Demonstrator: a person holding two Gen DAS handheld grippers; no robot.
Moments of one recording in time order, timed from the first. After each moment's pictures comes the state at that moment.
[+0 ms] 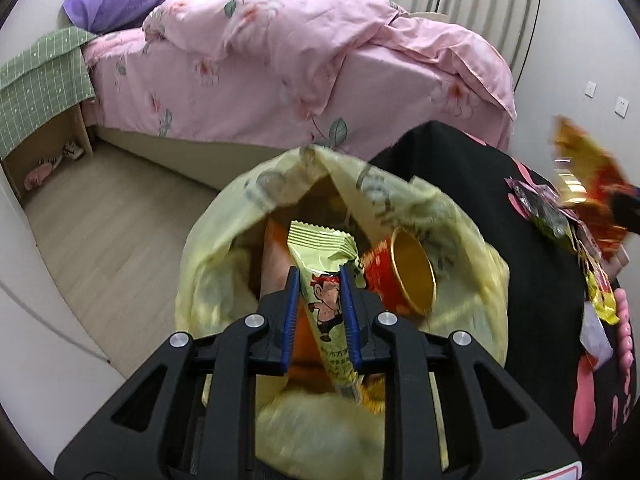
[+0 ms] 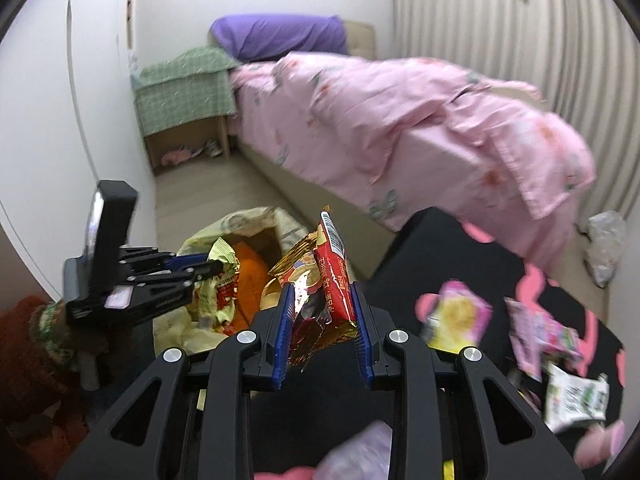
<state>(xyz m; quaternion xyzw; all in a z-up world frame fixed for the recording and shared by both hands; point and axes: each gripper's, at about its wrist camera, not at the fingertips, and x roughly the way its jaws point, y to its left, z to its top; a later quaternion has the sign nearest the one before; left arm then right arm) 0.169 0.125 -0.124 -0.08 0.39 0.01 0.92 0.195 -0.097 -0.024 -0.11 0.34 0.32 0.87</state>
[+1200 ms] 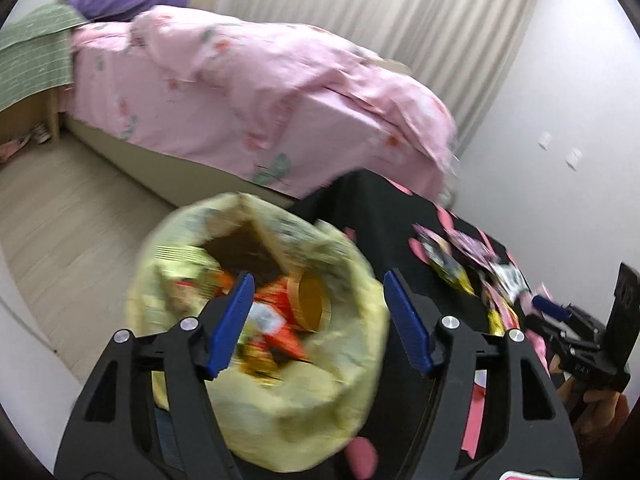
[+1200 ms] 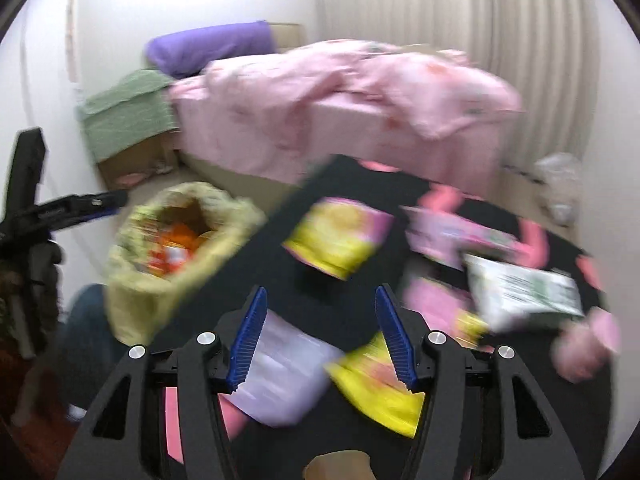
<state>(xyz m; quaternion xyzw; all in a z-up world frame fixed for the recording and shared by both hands) 0.144 0.085 -0.063 -0.16 0.33 -0.08 0.93 0.151 -0.237 -0.049 -0.06 0.34 0.19 0.92</state>
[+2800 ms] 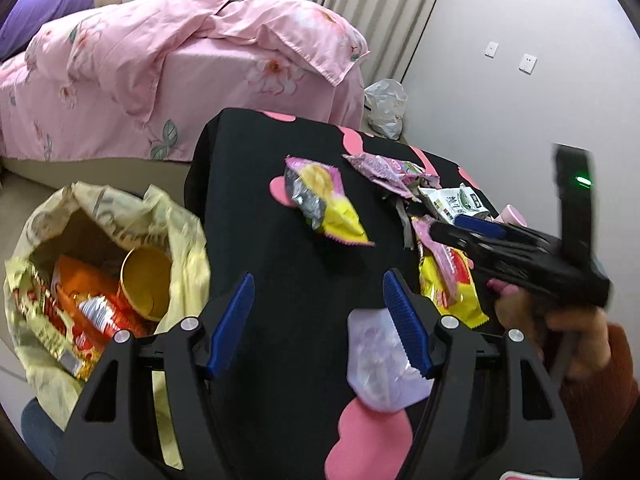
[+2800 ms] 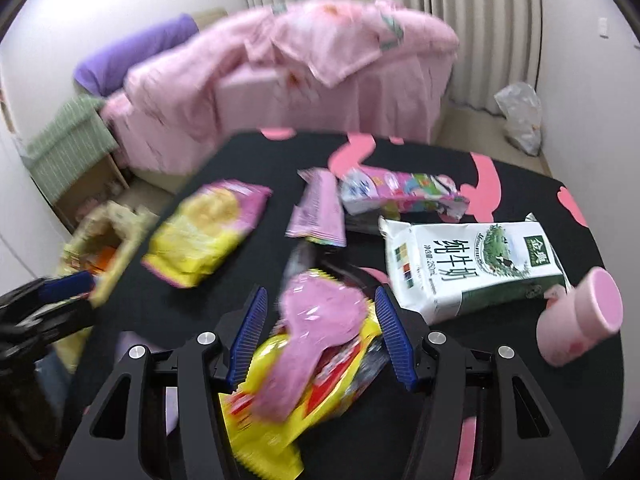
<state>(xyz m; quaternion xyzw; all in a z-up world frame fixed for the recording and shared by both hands) 0.176 -0.053 -0.079 -0.07 0.40 -0.18 0.90 0.239 -0.289 -0.091 0.01 0.43 0.12 0.89</state>
